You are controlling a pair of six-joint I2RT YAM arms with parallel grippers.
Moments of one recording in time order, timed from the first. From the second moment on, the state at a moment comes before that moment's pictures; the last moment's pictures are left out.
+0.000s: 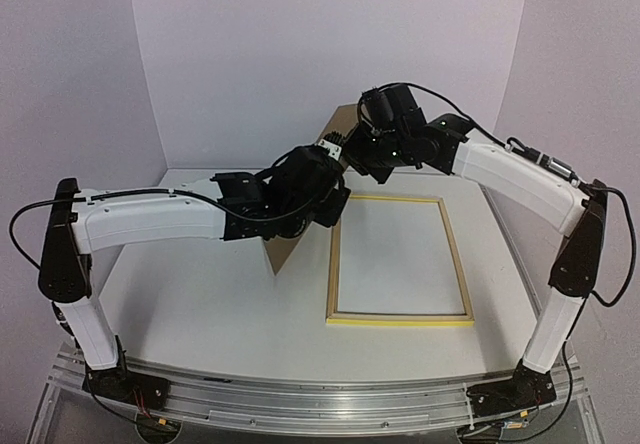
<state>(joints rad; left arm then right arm) -1.14 1.79 1.58 -0.32 -0.73 -0.18 0.81 1.82 1.85 -0.63 0.23 1.10</state>
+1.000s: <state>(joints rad) -1.22 1.93 1.61 -0.15 -1.05 -0.02 0.80 1.76 1.77 -0.52 0.21 1.14</state>
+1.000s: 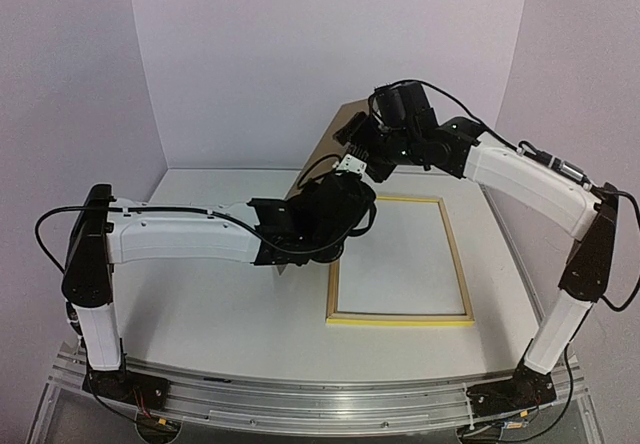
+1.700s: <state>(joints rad) -0.96 1.80 1.80 -0.43 -0.78 -0.32 0.81 1.09 1.44 -0.46 0.01 0.69</state>
